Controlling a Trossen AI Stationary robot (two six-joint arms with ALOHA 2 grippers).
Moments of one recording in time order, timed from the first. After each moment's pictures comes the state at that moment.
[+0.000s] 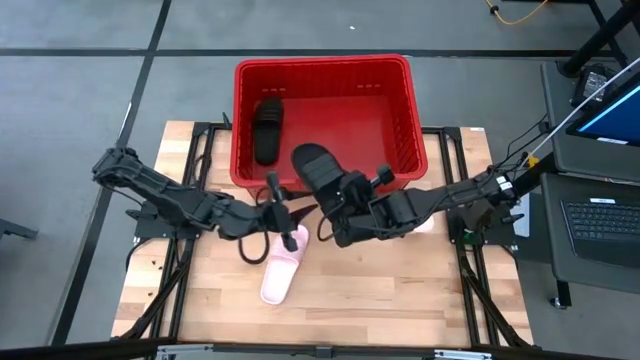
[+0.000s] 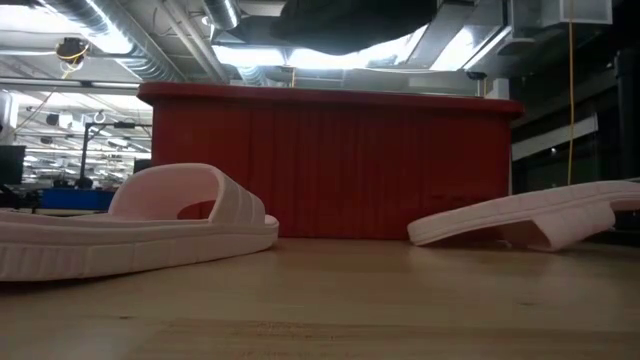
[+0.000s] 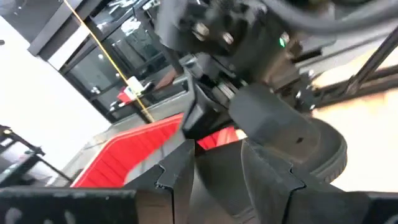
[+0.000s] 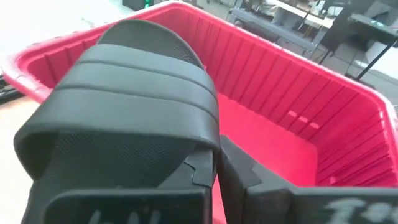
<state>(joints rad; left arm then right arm) -0.39 1.35 1.16 0.02 -0.84 0.42 0.31 1.81 1.83 -1.13 1.15 0.84</state>
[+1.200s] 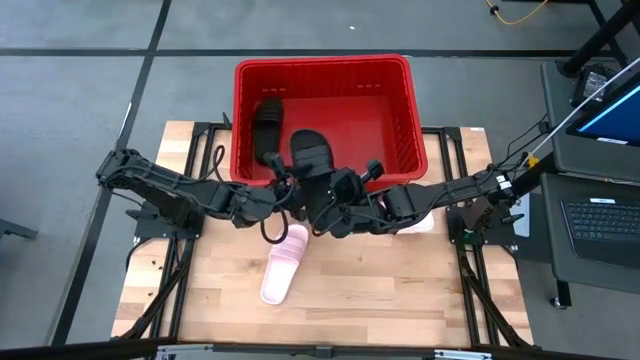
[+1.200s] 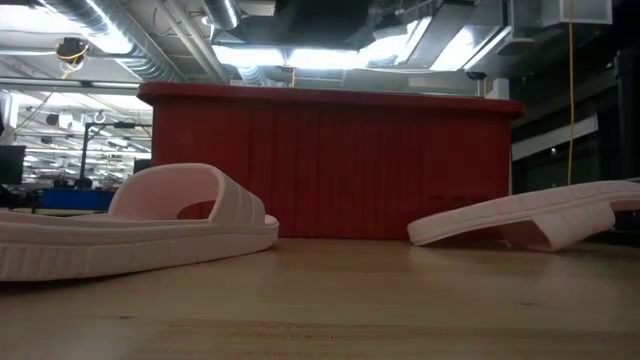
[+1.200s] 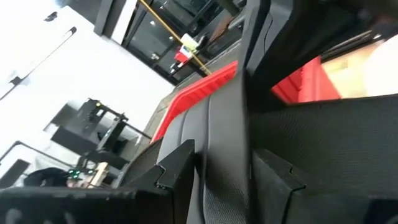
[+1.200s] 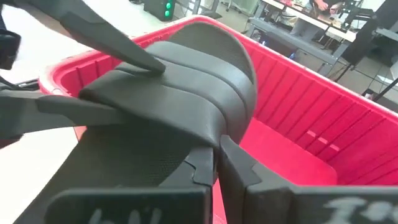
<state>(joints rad) -0.24 1.39 1.16 -0.04 -1.02 0.59 0.29 1.81 1.85 -0.92 1.10 0.59</state>
